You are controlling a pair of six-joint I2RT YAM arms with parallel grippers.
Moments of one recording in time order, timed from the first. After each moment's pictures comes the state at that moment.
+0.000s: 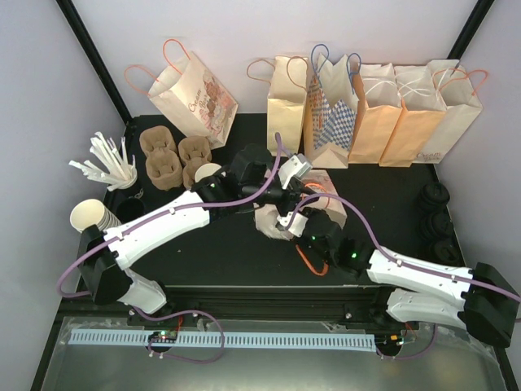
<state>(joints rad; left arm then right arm) -0.90 1.47 1.32 -0.25 0.52 -0.27 1.03 1.06 0.53 0.11 0.47 -0.54</state>
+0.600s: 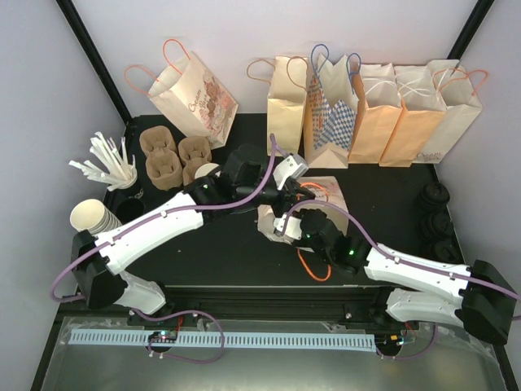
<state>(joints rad) -0.90 1.43 1.32 -0.30 0.50 -0.22 1.03 1.09 0.60 -0.06 0.47 -0.67</state>
